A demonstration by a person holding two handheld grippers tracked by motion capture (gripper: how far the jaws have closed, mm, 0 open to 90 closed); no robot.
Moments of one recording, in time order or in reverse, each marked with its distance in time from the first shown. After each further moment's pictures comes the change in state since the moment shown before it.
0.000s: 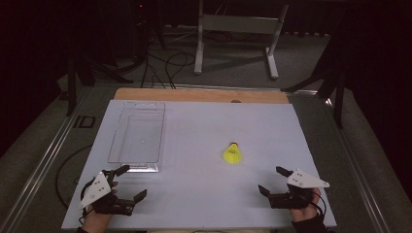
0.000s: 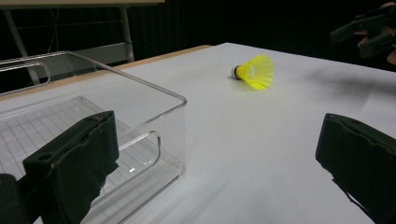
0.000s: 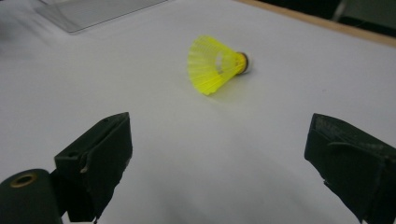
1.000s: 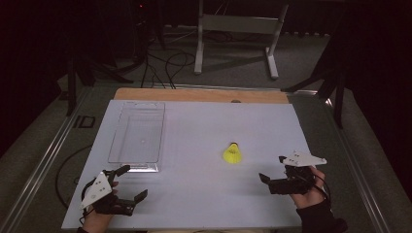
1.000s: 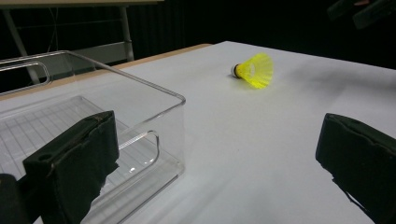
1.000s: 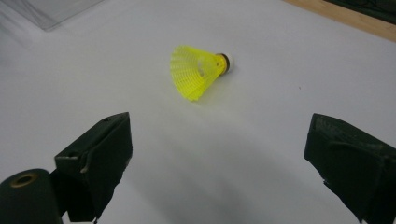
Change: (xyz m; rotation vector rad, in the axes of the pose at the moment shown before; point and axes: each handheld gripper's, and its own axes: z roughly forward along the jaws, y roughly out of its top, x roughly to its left) left arm -0.001 0.000 0.001 0.004 0.000 0.007; right arm -0.005 0.061 -0.002 0.188 -0.058 0.028
